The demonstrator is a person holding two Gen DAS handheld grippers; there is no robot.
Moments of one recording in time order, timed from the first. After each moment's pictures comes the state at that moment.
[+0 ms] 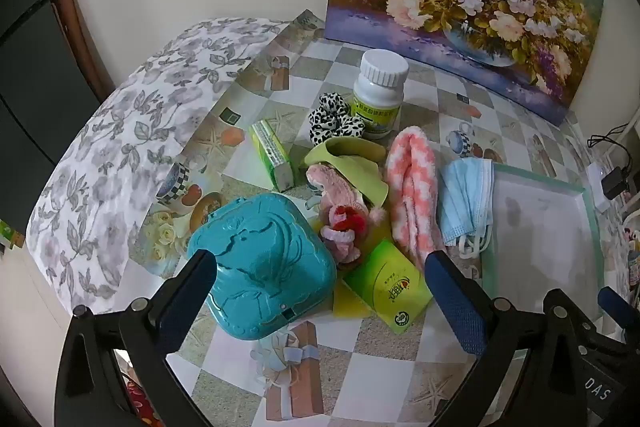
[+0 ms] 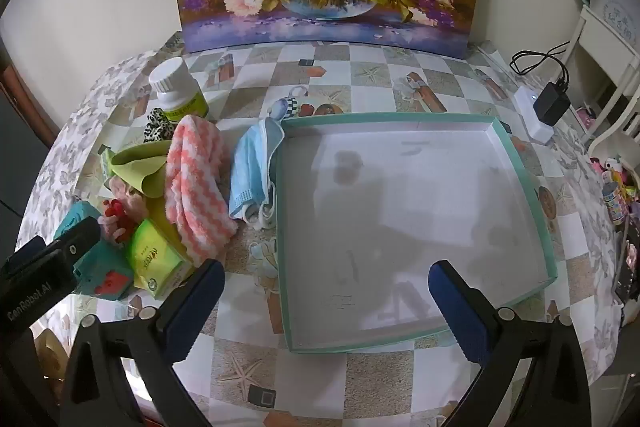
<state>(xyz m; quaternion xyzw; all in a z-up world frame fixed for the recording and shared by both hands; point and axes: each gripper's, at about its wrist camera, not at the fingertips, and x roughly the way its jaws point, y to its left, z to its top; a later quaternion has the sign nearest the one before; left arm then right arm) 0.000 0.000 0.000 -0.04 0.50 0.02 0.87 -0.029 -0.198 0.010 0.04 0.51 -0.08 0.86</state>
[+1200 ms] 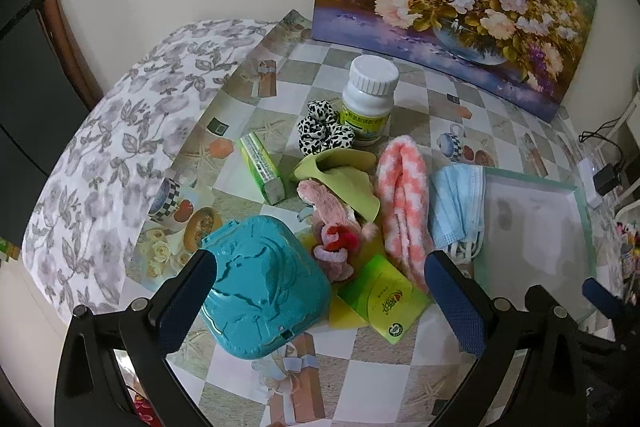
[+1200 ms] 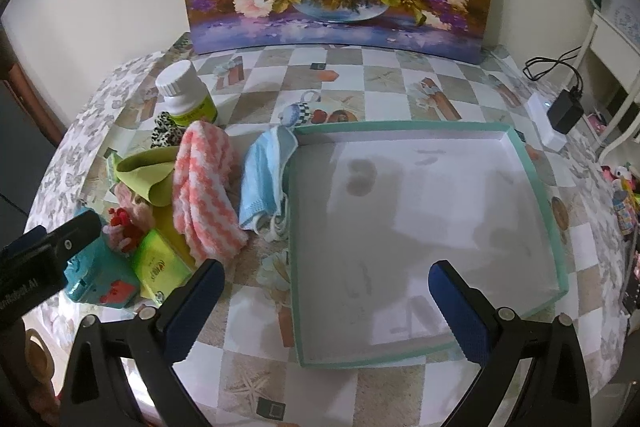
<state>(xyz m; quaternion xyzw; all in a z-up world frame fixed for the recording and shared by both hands) 0.016 0.004 0.007 -0.02 0.51 0.01 0.86 -0.015 -0.192 0.007 0.04 0.50 -0.06 0.87</state>
